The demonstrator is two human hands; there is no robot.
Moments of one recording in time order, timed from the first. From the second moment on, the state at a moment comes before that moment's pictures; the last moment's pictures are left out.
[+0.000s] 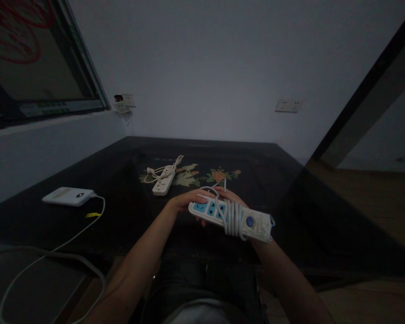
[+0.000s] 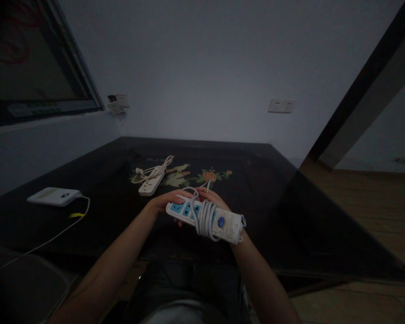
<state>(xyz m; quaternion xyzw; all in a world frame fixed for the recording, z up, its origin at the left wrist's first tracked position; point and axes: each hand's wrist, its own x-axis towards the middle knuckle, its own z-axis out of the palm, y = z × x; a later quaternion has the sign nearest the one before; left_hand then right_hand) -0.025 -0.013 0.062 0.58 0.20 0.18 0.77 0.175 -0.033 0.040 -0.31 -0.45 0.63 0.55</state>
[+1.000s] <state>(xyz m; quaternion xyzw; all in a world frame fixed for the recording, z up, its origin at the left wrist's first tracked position) -0.032 0.007 0.065 0.41 0.33 0.47 0.71 0.249 0.009 0.048 -0.32 -0.25 0.36 0.84</state>
